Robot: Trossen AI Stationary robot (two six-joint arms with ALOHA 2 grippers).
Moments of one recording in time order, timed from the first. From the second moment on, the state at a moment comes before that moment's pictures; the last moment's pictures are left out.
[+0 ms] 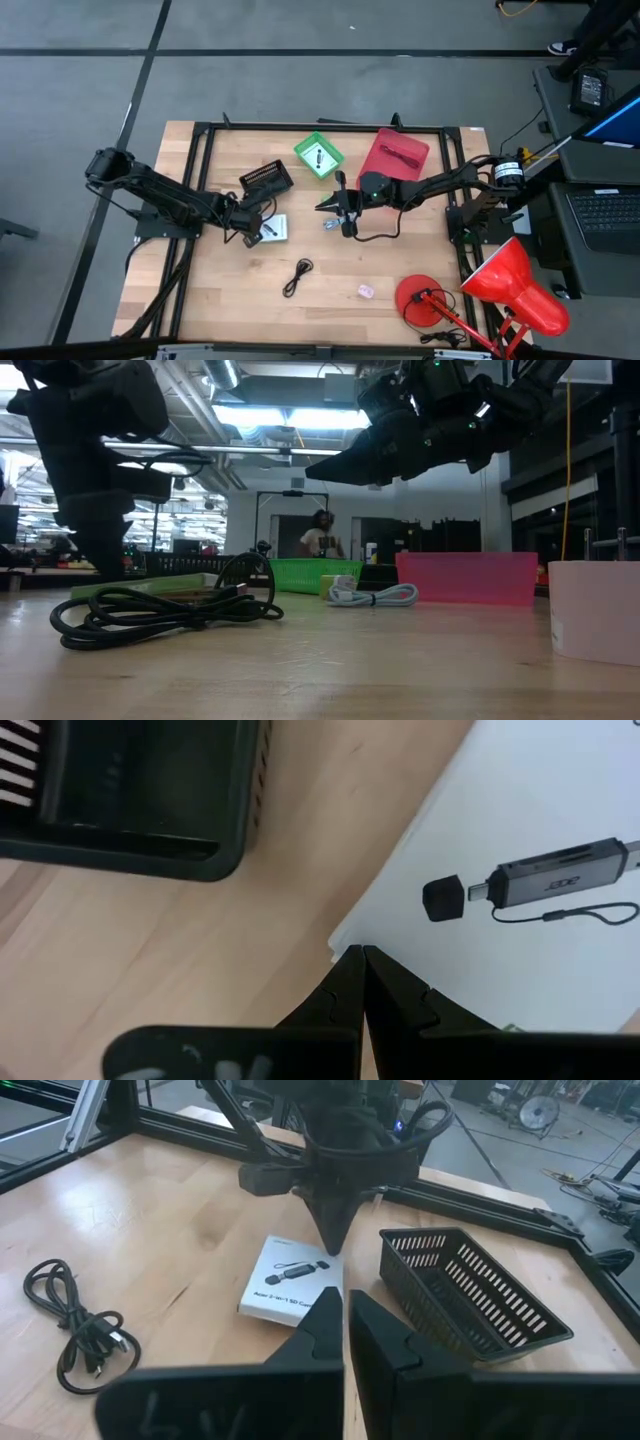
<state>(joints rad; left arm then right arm) -0.21 1.29 0.50 -0.56 -0.29 -0.85 -0.06 1.70 0.77 0.68 -0.16 -0.26</state>
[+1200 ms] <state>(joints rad) -0.21 1.29 0.49 -0.52 -0.29 -0.84 0.09 1.85 1.06 0.27 0.01 0.37</state>
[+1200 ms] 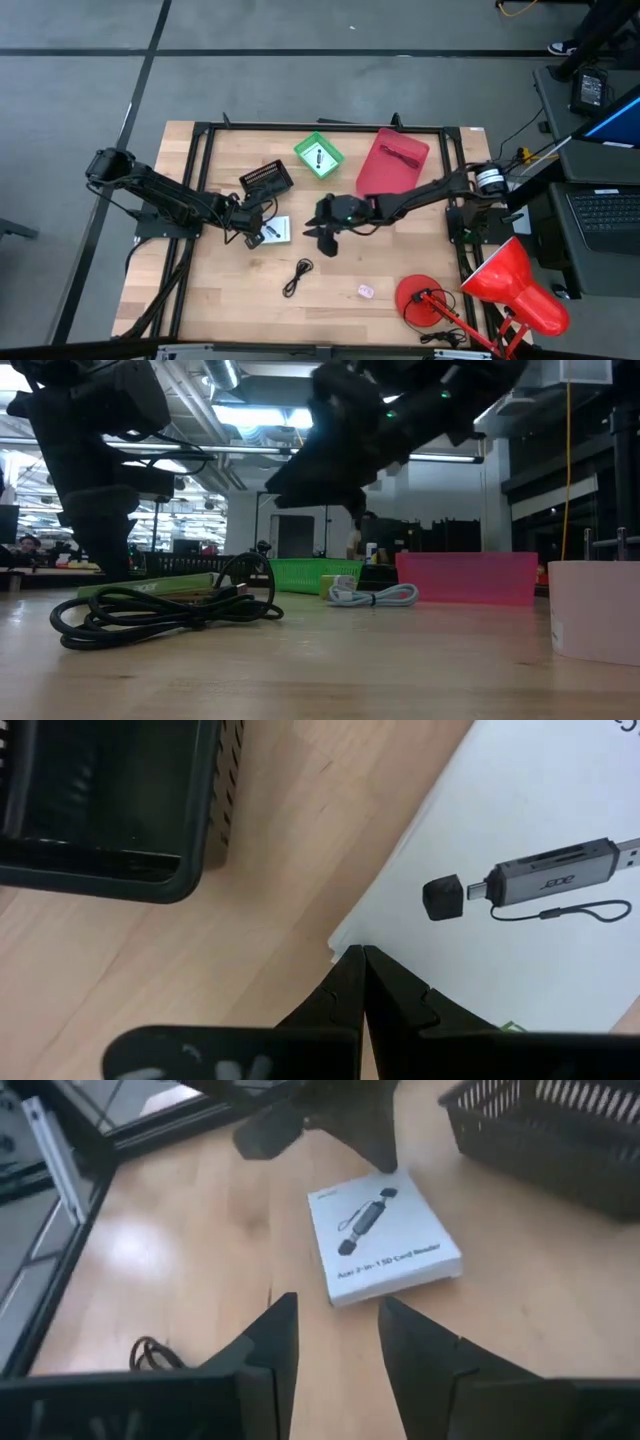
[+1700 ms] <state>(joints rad) -0.22 1.29 0.49 -0.51 -0.33 -0.82 0.07 2.04 1.20 0.27 -0.09 0.65</state>
